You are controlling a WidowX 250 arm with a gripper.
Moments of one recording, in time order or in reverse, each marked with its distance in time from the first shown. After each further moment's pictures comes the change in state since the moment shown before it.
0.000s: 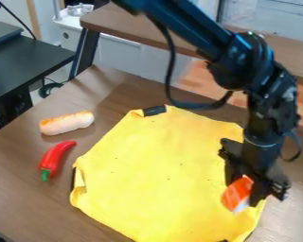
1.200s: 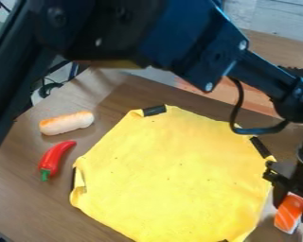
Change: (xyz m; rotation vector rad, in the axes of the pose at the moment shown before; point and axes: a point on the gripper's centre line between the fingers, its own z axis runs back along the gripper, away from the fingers) arm 0.042 -0.048 -0.033 -0.015 -0.018 0.185
